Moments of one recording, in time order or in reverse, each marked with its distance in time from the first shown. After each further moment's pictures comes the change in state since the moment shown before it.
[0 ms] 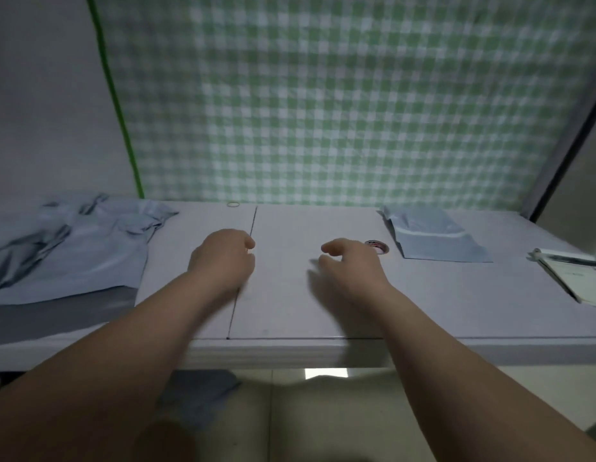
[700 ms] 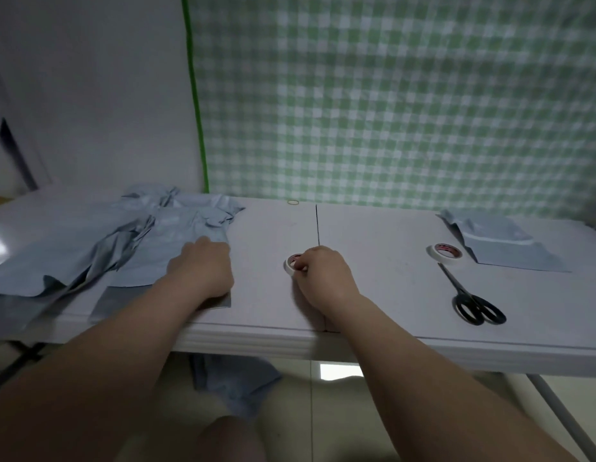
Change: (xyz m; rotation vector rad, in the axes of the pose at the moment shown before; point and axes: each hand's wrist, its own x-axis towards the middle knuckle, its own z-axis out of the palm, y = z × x) left_hand -0.025 -0.134 -0.045 0.310 -0.142 -0.187; right_hand -0.005 -0.111 0.123 -0.203 -0.033 -0.212
